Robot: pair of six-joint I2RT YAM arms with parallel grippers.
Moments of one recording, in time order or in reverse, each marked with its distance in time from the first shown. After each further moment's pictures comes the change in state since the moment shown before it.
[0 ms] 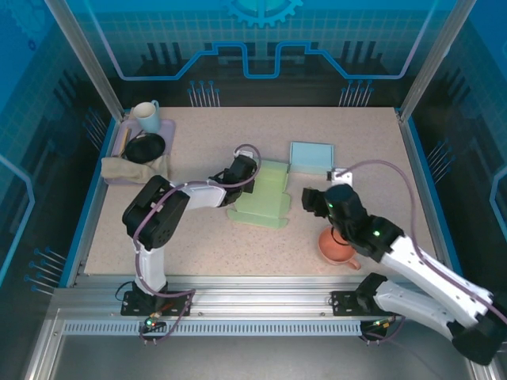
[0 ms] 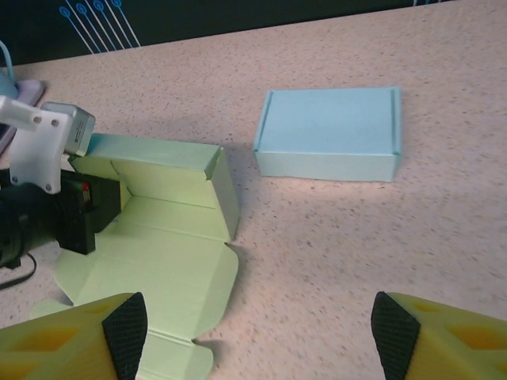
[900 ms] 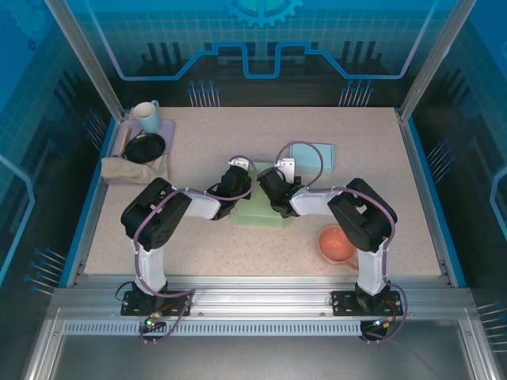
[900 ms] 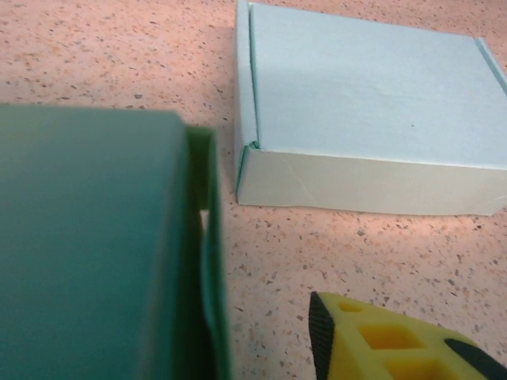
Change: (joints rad) left arm 0.015 0.005 -0.217 0.378 0.048 0.013; right arm -0.006 1.128 0.313 0.510 0.331 -0.019
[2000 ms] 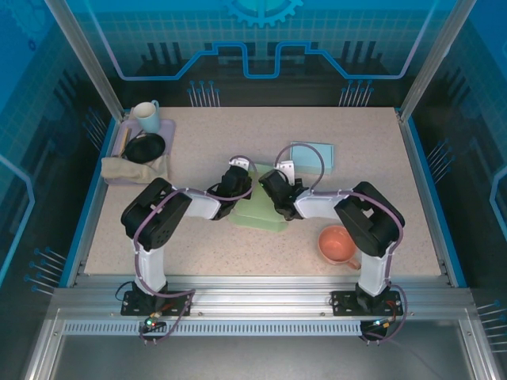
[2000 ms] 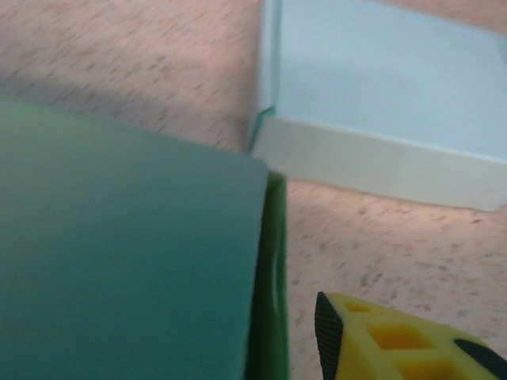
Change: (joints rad) left arm 0.000 0.000 0.000 0.003 0.002 0.001; right arm 0.005 -0.072 -0.060 -0.019 -0.099 -0.089
